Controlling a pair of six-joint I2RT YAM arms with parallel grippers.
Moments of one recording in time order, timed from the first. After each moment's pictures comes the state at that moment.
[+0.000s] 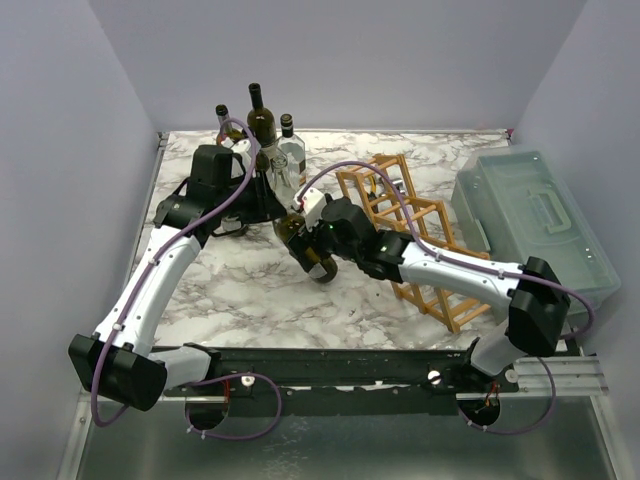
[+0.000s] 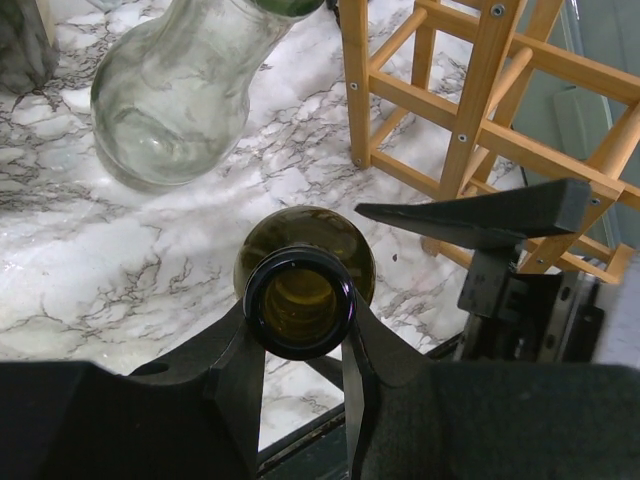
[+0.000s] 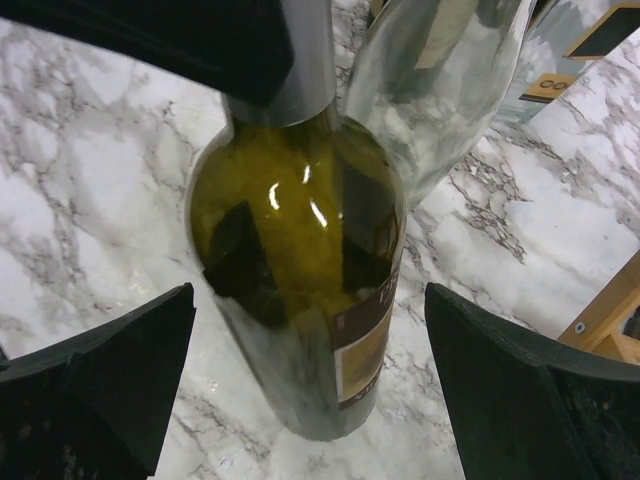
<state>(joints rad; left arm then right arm) -0.31 1.23 1.29 -0.71 0.36 -0.40 1.00 1.55 1.18 -0.09 0.12 -0.02</state>
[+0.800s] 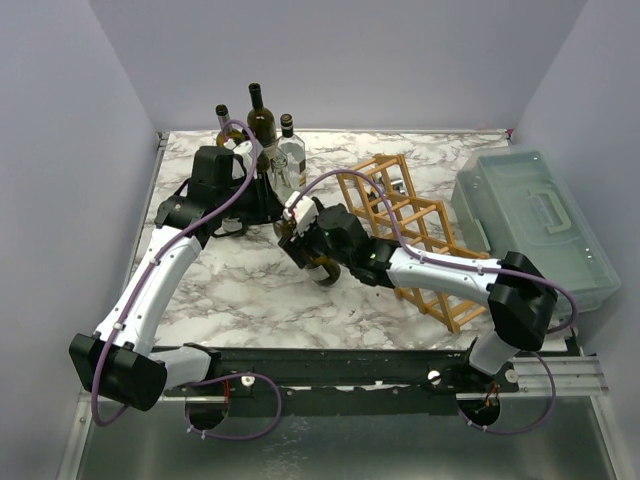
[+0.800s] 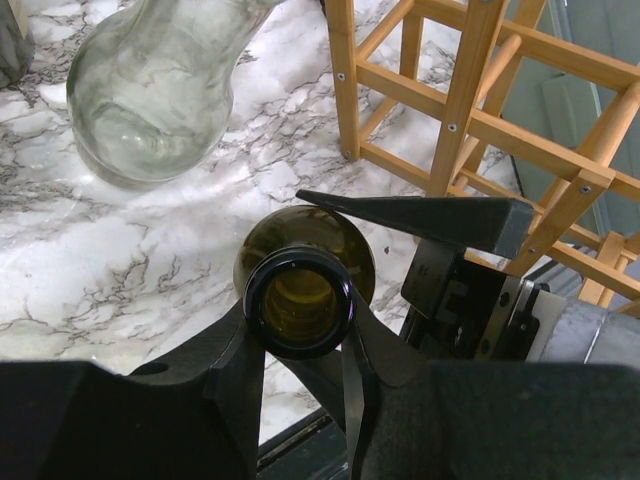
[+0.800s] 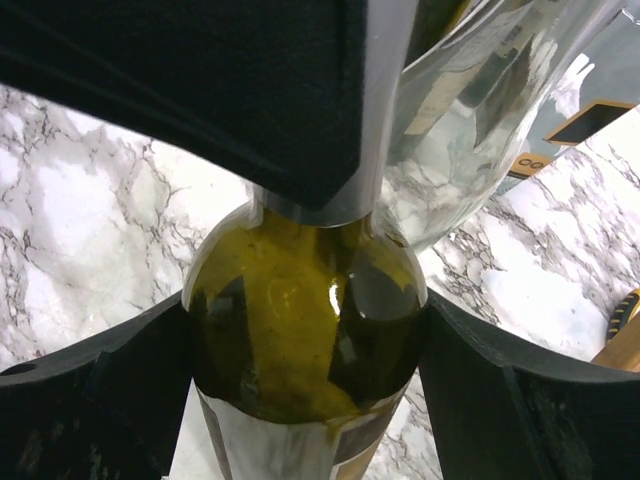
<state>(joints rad) -0.31 1.23 1.28 -0.70 0.40 -0.40 1.02 1.64 1.13 0.16 0.14 -0.17</state>
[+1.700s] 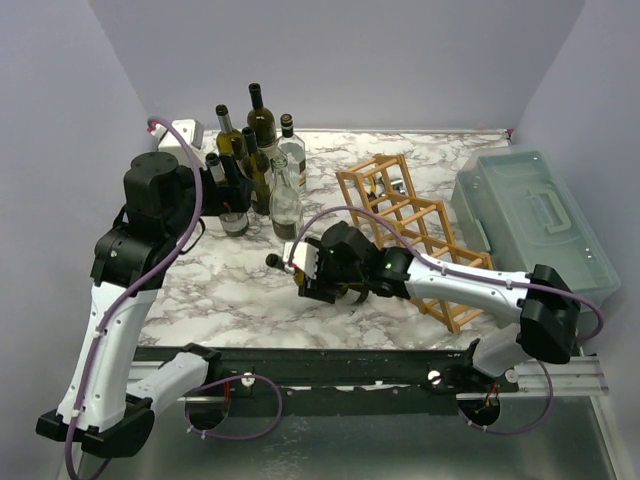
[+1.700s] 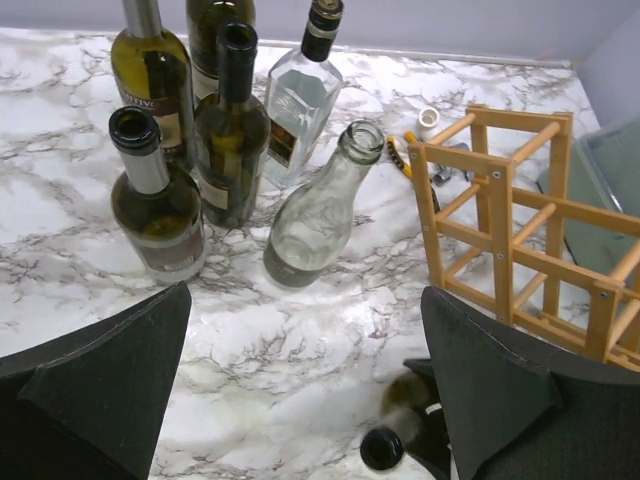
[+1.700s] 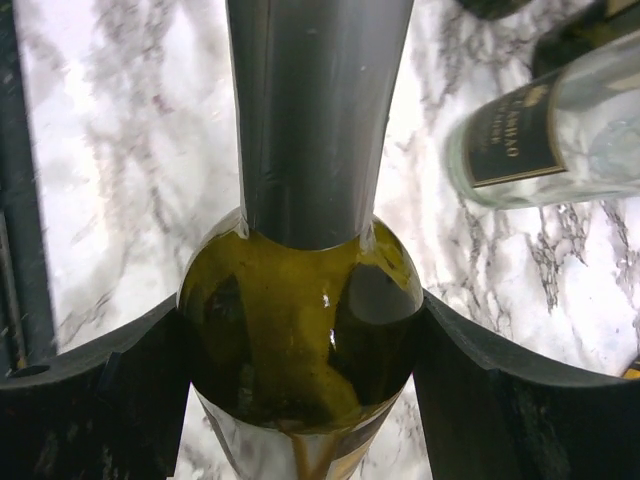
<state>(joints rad) -0.31 1.00 1.49 -0.82 0.00 -0.27 1.06 1.51 1.07 -0.19 -0.12 -0.47</state>
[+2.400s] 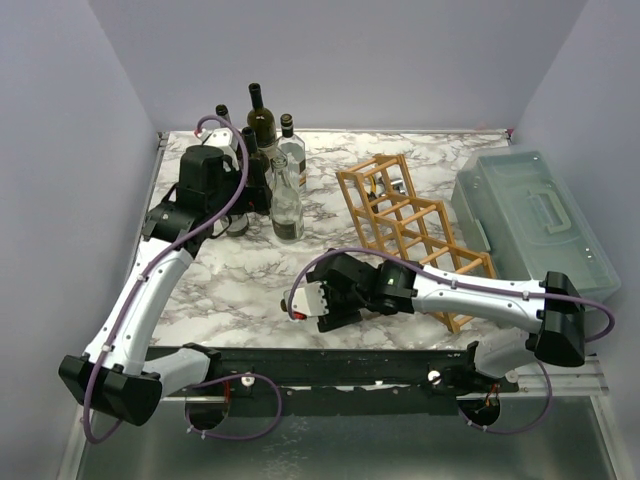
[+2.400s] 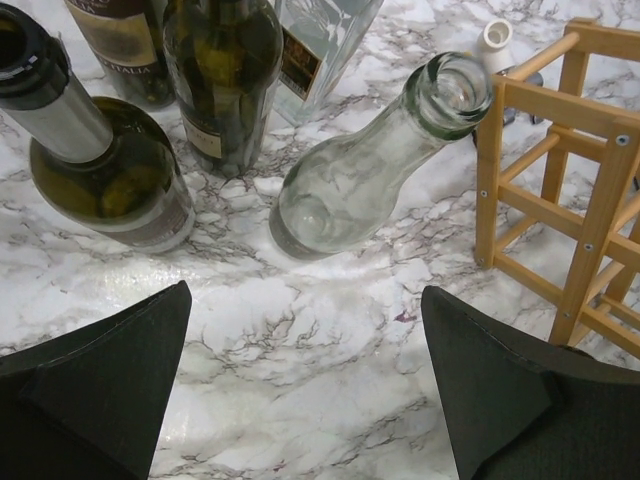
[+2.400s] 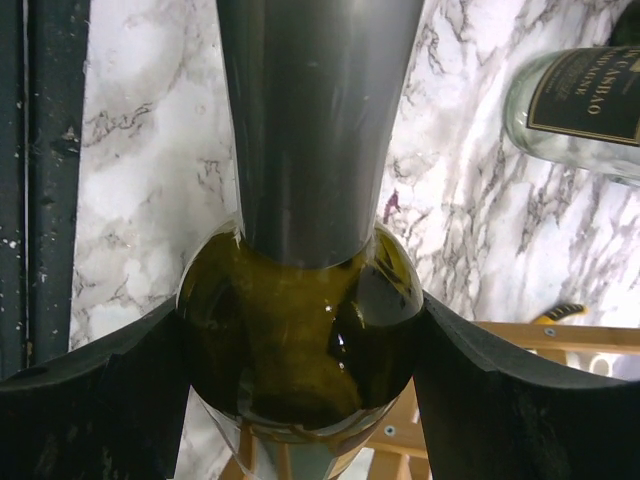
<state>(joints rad) -0.32 1.14 1.31 -0.68 -0.02 -0.31 1.23 1.45 1.14 -0.63 0.06 -0.74</state>
